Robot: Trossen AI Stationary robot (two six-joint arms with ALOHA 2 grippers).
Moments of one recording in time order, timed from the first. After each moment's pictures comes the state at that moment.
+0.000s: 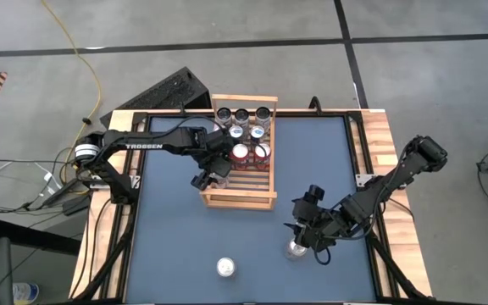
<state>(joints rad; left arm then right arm) 0.25 1.63 1.26 -0.78 0.12 0.77 0.61 1.43 1.07 -0.74 0.66 0.76</state>
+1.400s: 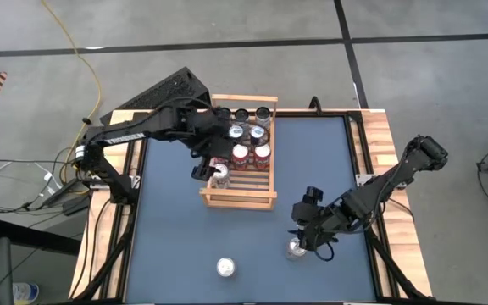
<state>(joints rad) 0.17 1.63 1.78 -1.16 0.05 0.47 0.58 1.42 1.16 -0.84 0.43 0.70</state>
